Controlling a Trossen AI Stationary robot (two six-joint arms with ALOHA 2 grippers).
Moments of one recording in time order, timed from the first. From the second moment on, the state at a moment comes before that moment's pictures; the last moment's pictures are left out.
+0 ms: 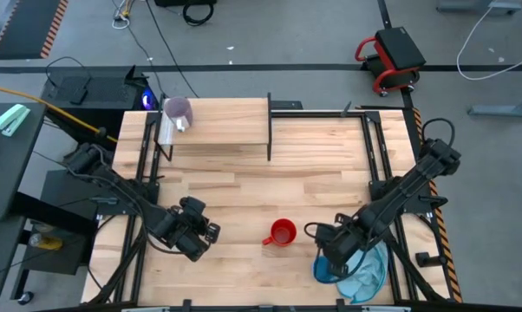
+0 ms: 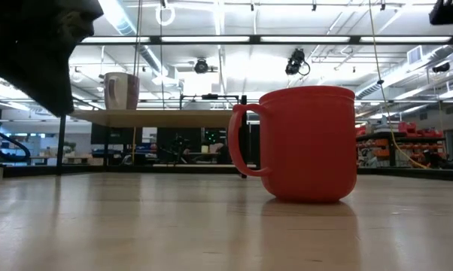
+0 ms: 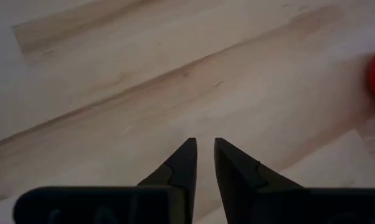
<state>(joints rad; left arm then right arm) -0.66 1.50 0.98 -0.90 -0.52 -1.79 0.68 1.55 1.24 -0.98 -0.01 1.04</state>
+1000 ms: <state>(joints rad) -0.66 1.50 0.96 -0.80 -0.55 -1.76 0.68 1.64 1.24 -0.93 -0.02 1.00</state>
